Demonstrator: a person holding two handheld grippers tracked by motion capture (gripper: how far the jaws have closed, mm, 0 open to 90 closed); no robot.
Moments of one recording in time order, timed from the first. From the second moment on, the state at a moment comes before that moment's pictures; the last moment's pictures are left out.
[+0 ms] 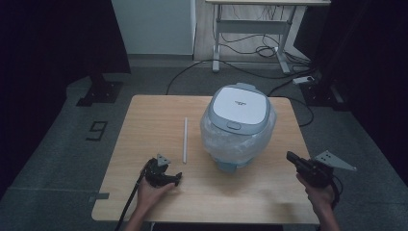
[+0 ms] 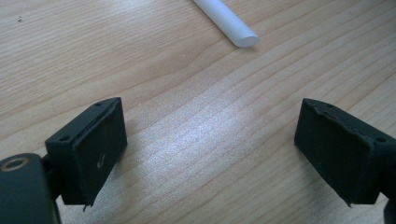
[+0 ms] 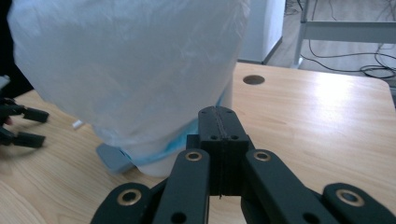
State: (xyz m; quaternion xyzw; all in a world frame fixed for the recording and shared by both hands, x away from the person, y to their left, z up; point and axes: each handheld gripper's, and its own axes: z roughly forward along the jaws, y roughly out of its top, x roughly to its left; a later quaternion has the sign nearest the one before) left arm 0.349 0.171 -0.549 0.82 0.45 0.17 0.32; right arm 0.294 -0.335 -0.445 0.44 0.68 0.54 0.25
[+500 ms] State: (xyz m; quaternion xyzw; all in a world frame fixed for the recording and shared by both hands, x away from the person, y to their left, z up) left arm 0.347 0.171 -0.549 0.81 0.45 0.17 0.32; right arm 0.304 -0.312 -0.400 0.40 0.68 0.56 0.24
